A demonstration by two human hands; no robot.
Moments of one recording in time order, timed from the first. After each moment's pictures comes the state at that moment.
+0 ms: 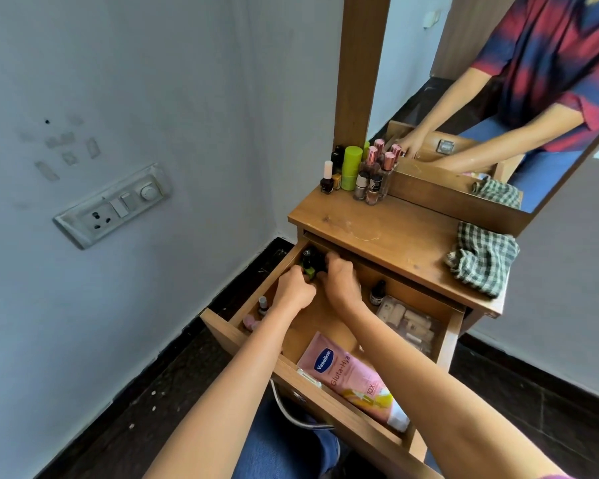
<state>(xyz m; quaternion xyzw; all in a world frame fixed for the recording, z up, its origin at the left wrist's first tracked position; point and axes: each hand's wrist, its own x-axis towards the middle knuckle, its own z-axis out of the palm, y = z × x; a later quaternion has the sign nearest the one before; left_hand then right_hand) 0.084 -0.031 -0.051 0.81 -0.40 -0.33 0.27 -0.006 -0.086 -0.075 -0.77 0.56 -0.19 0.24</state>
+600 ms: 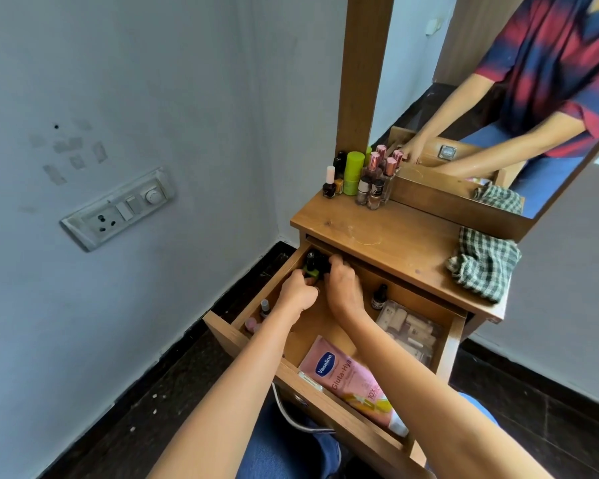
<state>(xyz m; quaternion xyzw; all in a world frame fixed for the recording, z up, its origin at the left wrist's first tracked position) 0.080 -0.032 -0.051 0.78 -0.34 -0.41 0.32 -0.009 -0.081 -0.075 -0.78 0.54 -0.24 0.20</state>
